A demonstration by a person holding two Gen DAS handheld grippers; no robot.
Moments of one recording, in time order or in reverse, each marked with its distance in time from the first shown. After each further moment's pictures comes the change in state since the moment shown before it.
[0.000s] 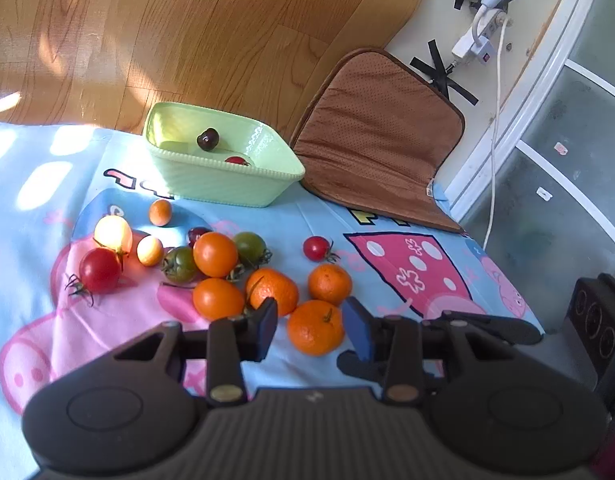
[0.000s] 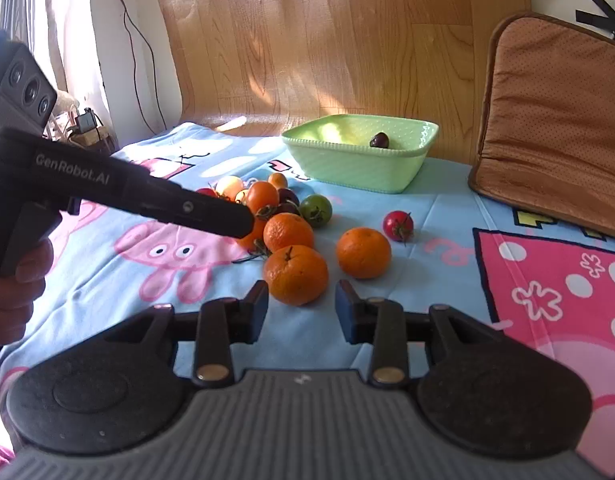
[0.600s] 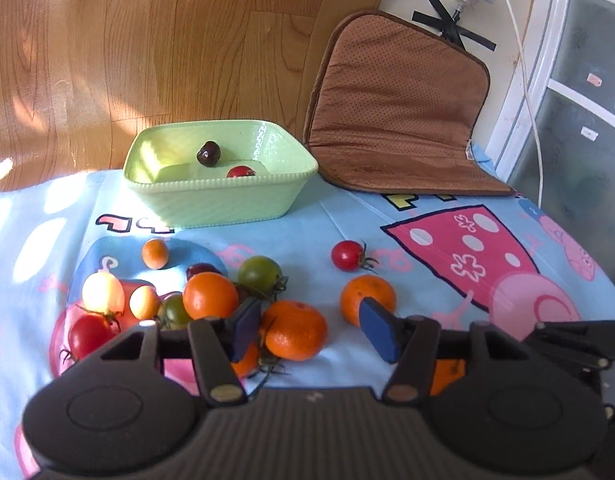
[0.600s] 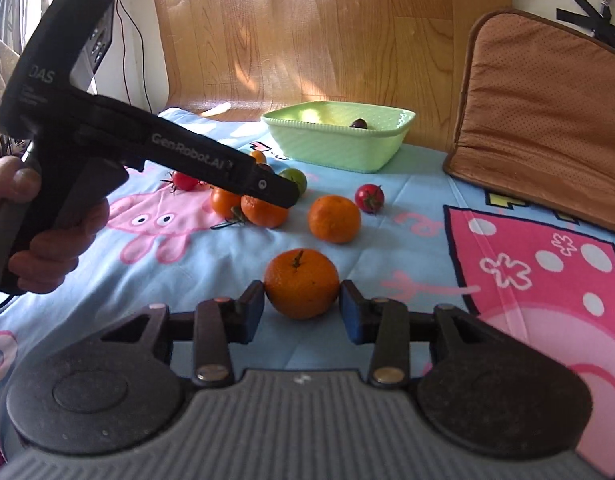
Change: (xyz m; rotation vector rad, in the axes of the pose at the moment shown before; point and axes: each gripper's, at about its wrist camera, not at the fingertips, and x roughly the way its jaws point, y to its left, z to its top) left arm 0.053 -0.028 0.010 0.210 0.041 0.188; right arm -0.023 -0.007 -0.022 -0.005 0.007 -0.063
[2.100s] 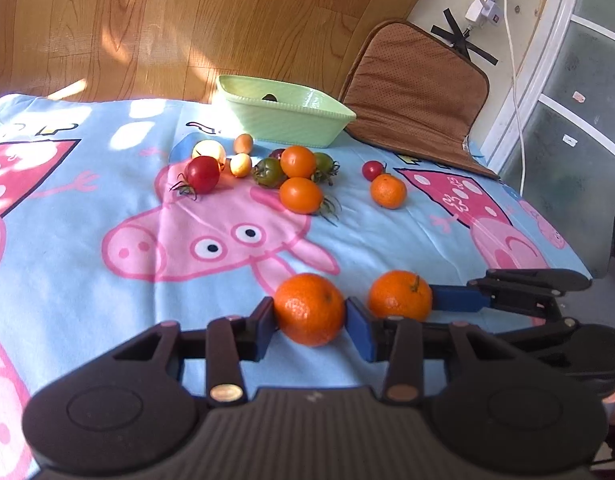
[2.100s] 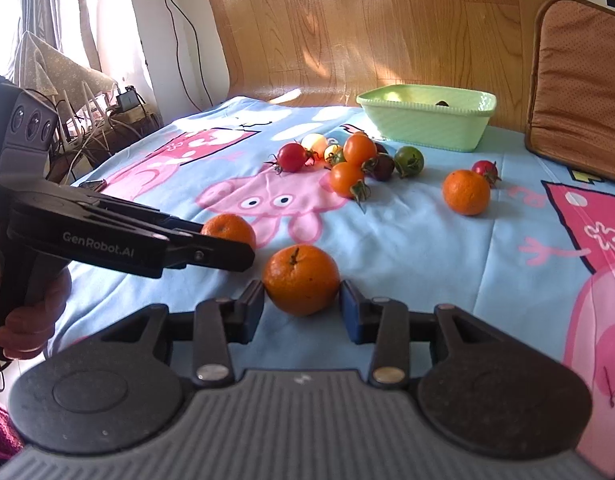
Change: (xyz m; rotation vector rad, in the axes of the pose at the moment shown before) left arm -0.099 0.049 -0.093 -0.140 -0.009 -0.036; right arm 0.002 0.073 -0.010 0.032 0.038 0.145
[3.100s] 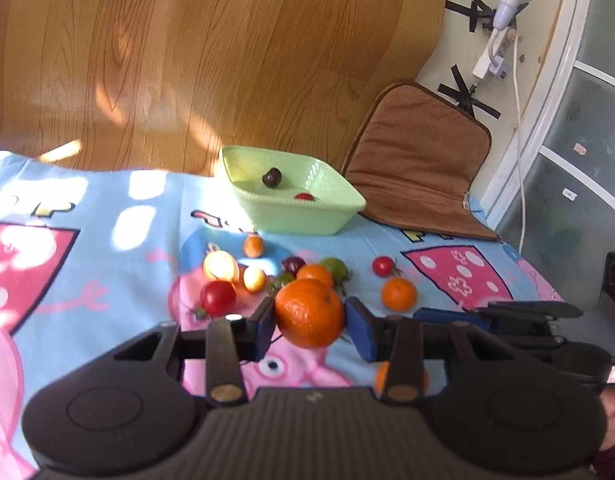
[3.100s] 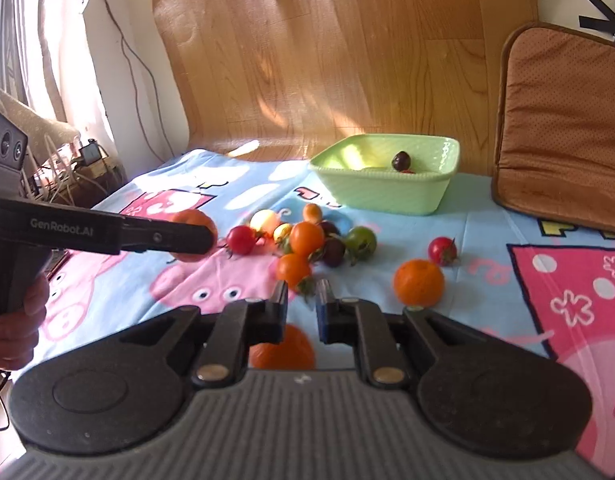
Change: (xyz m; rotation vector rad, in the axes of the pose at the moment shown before) left arm 0.001 0.022 0.086 -0.001 -0.100 -0.018; right arm 0.011 -0.030 0.054 0.073 -0.093 -0.094
